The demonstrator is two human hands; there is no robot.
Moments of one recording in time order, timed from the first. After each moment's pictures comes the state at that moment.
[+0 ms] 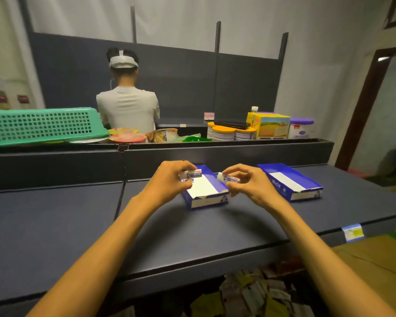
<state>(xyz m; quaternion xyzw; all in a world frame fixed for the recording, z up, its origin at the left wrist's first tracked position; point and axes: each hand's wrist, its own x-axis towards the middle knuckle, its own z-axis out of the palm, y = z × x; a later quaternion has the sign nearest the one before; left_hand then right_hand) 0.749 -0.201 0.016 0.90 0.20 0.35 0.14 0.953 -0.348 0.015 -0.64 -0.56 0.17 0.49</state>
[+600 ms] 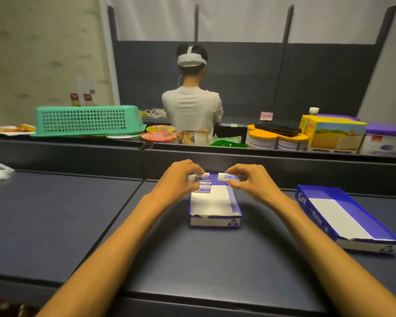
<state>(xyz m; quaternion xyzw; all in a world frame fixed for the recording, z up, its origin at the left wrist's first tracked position) 0.797 -0.179 0.018 0.86 0.39 0.31 0.08 1.023 -0.232 0.017 -0.60 -0.71 0.09 0.35</state>
